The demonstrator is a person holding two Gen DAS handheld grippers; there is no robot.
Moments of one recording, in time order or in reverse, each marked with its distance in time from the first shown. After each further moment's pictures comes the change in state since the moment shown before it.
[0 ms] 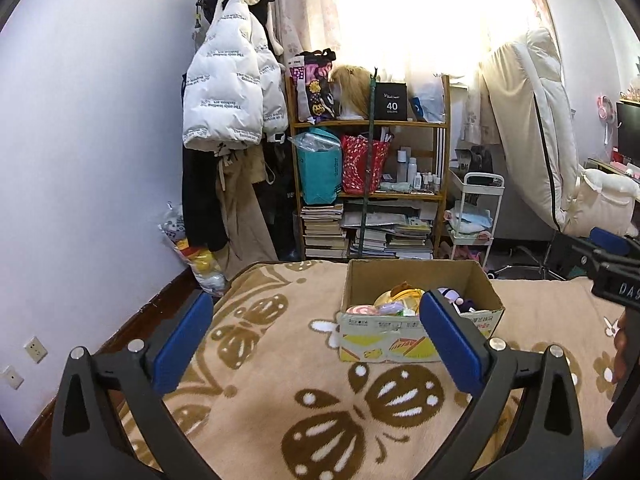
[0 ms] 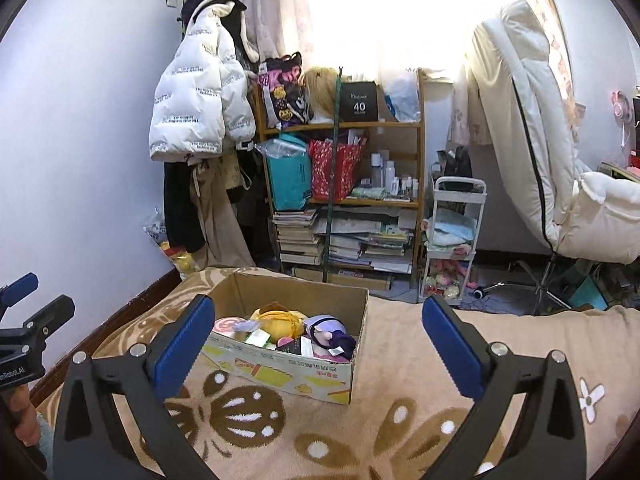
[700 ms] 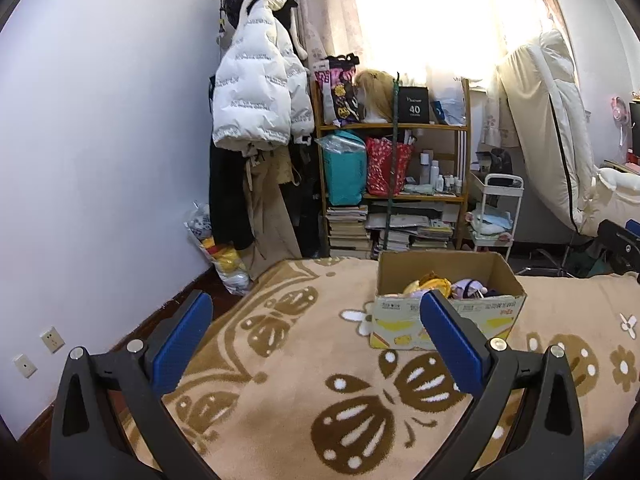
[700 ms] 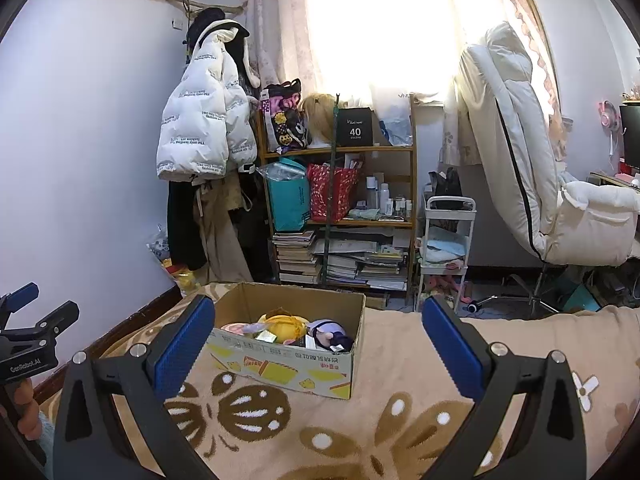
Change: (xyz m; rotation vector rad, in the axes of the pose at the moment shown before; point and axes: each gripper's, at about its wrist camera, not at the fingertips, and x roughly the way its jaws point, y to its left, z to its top) left arm -0.017 0.022 -0.027 -0.017 -0.012 0.064; right arm -0.039 0.006 -0.019 0.005 -0.079 -0.015
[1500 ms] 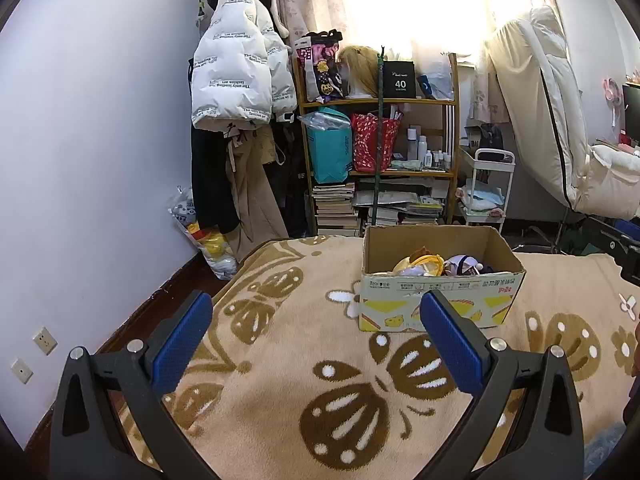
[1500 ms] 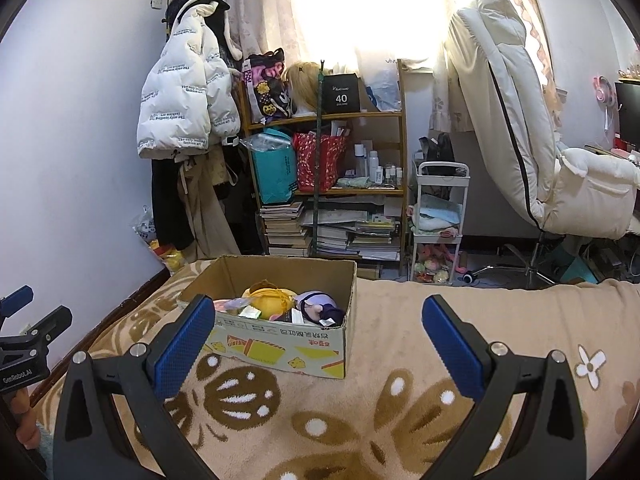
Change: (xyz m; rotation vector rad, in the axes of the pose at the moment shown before) left arm 0.028 -0.014 -0.009 0.040 0.070 -0.029; right arm 0.033 -0.010 -0.017 0.035 0.096 -0.031
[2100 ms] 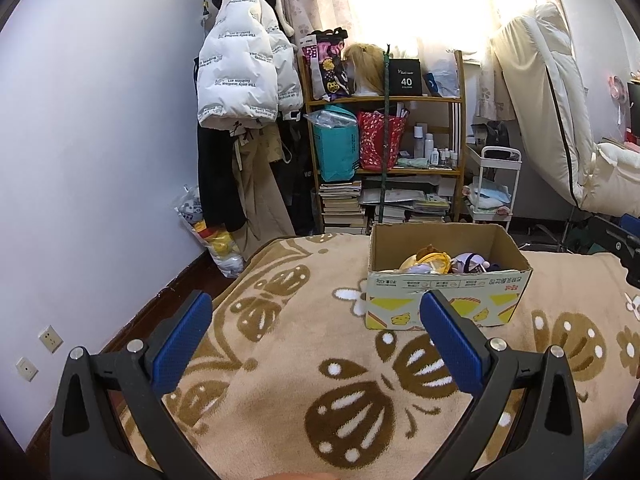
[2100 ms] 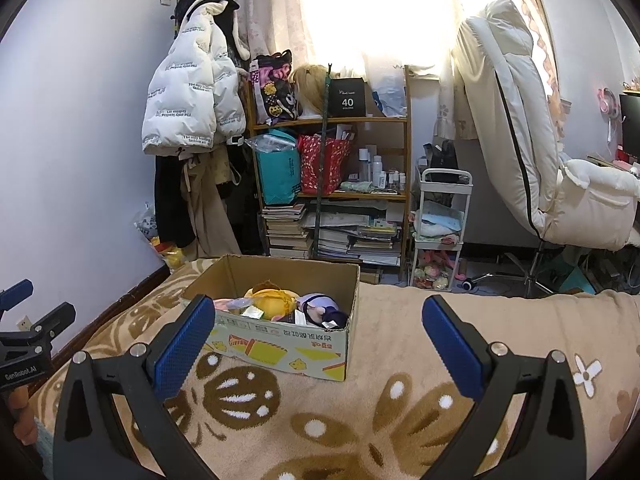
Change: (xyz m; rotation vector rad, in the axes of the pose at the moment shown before) left arm 0.000 0.003 -0.002 -0.003 0.004 0.030; right arm 0.000 0.003 0.001 -0.035 -0.008 0.003
